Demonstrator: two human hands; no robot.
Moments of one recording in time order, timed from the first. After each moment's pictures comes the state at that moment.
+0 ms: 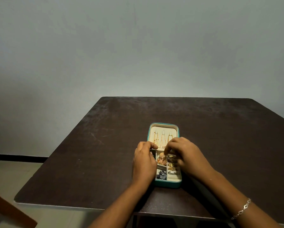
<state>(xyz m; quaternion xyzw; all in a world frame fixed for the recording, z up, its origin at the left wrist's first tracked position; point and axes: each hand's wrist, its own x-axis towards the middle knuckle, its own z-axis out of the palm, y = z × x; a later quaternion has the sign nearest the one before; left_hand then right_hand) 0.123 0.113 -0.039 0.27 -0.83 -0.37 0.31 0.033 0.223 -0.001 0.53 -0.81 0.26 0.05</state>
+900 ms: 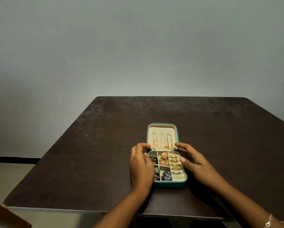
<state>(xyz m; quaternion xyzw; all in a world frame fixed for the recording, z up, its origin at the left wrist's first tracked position) 0.122 0.134 -0.041 0.31 -0.77 -0.41 0.37 0.028 0.261 -0.023 0.36 -0.70 0.57 -0.23</state>
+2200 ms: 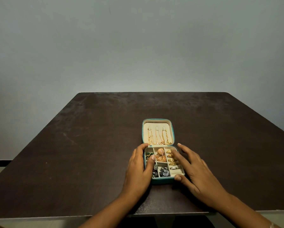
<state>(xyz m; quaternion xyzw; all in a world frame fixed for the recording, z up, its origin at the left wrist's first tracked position) 0.117 0.161 -0.052 0.20 -0.82 -0.46 0.27 0.014 0.322 -0.046 0.50 -0.85 0.17 0.01</state>
